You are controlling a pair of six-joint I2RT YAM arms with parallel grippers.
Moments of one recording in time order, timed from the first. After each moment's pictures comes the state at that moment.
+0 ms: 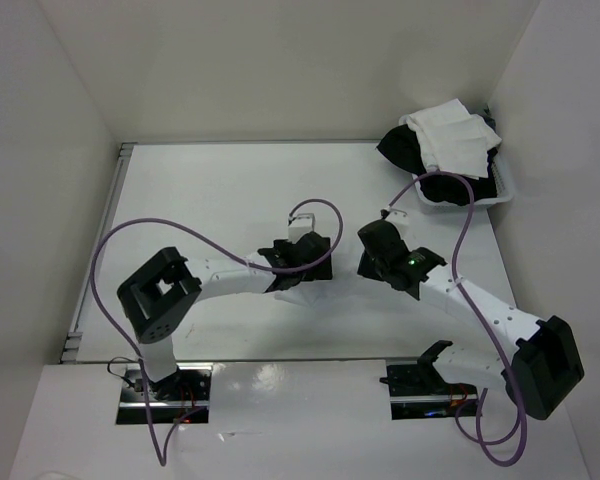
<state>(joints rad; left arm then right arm) -0.93 1.77 1.09 -0.17 -0.42 -0.82 0.63 1.13 0.78 -0.54 0.35 0.77</state>
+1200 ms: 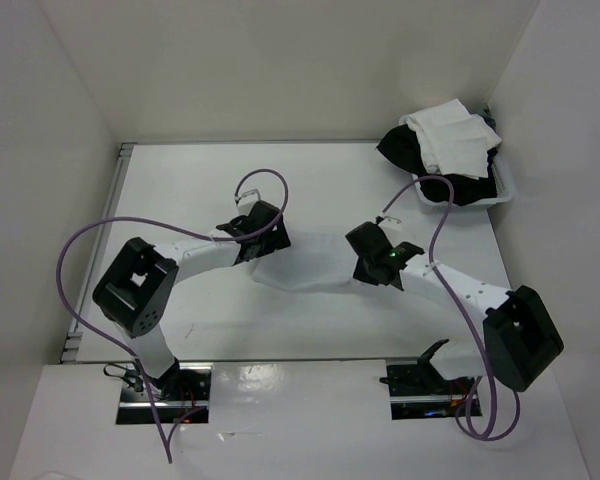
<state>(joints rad) -0.61 1.73 1.03 -0.20 -0.35 -0.84 0.62 1.30 0.78 -0.54 0.37 0.86</state>
